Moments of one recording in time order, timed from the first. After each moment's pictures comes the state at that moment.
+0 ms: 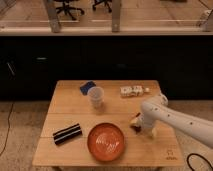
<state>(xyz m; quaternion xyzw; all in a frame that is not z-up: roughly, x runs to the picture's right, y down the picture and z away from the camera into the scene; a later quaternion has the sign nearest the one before) 0.223 0.242 0.833 -0.30 -0.18 -0.43 0.83</state>
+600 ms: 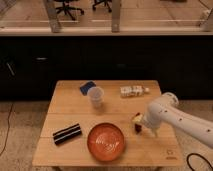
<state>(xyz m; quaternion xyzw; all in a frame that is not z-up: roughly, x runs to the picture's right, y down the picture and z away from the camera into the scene) 0.226 0.214 0.781 -0.24 -0.17 -0.44 0.85</state>
